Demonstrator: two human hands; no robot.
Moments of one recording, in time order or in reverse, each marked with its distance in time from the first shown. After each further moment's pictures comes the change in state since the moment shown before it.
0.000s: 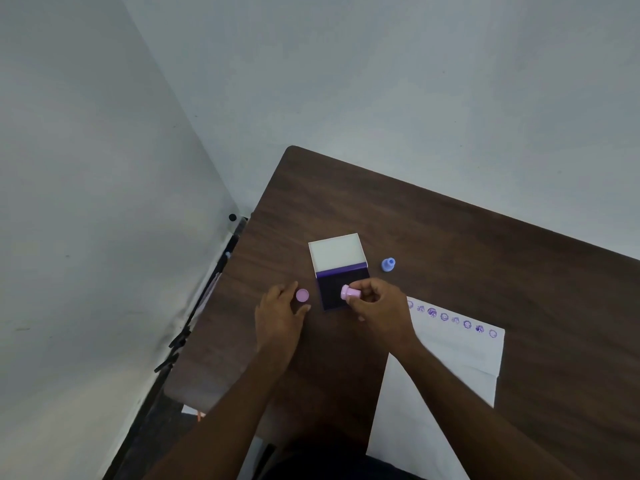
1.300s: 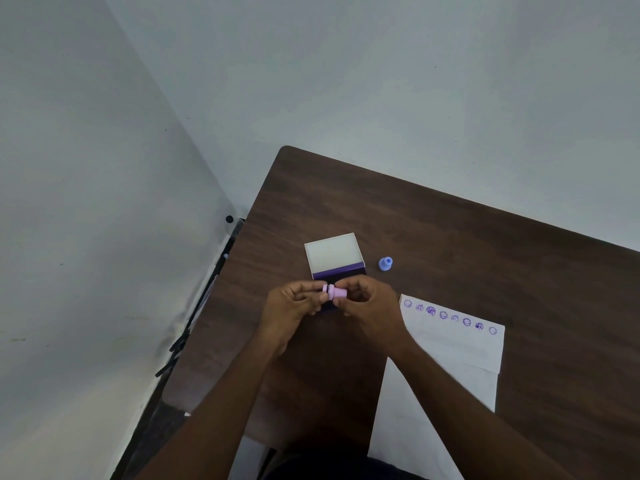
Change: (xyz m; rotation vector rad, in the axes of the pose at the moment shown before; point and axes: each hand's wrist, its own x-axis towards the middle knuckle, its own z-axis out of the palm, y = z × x) left_hand 0.011 0.040 -0.047 -0.943 -0.416 -0.132; right_hand -0.001 -0.023 0.004 0.065 -0.114 -0.065
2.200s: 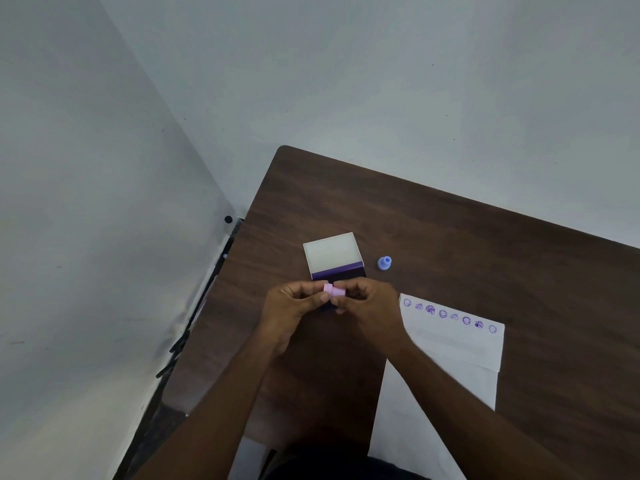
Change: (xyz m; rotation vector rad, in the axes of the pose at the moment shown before) left_hand 0.001 0.001 -0.001 -0.147 -0.055 -0.010; right_hand -0.004 -0.013 0.000 0.059 0.009 0.069
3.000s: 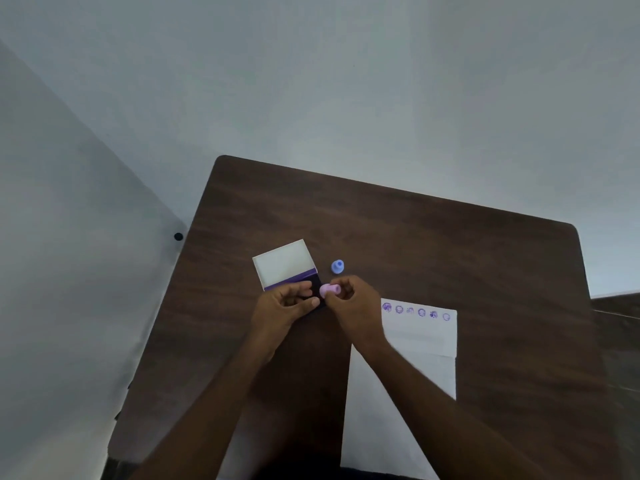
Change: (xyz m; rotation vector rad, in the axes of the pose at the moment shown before) left_hand 0.027 0.000 0.057 0.296 0.004 -0.028; right_hand 0.014 0.043 -0.034 -0.015 0.334 0.082
